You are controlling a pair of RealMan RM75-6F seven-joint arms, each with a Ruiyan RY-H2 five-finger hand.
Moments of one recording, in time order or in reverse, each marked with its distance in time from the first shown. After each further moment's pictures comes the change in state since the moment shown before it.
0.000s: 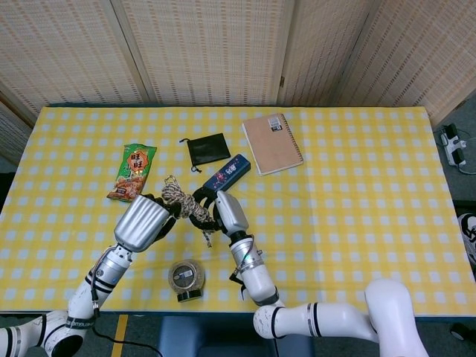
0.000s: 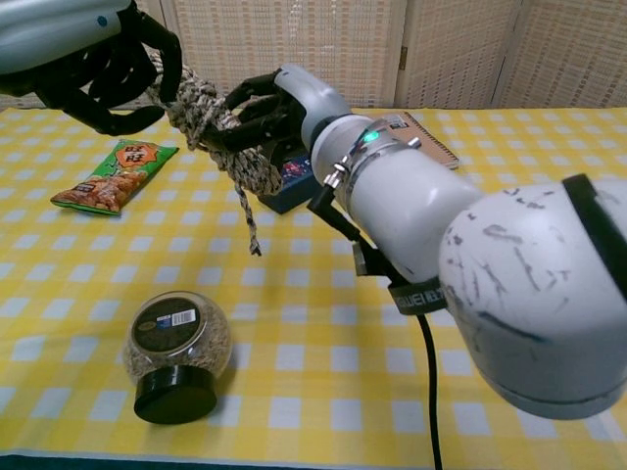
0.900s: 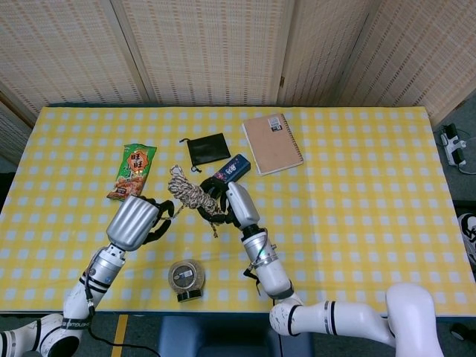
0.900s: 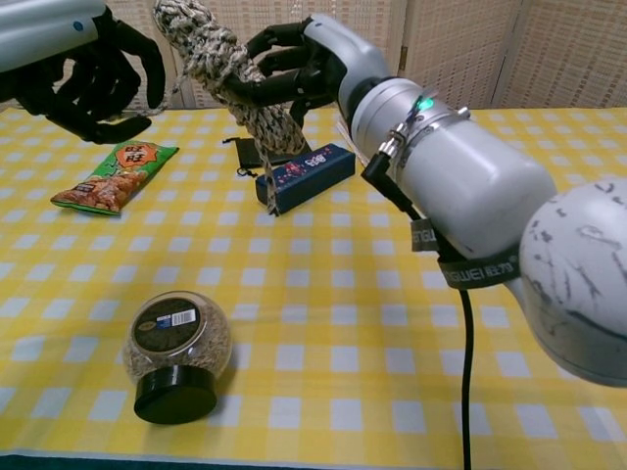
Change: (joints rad) left arm 0.036 0.013 -0.007 -0.006 -0.043 -0.007 -0.117; right arm -0.104 0.076 0.009 -0.030 -0.202 -0.052 0.115
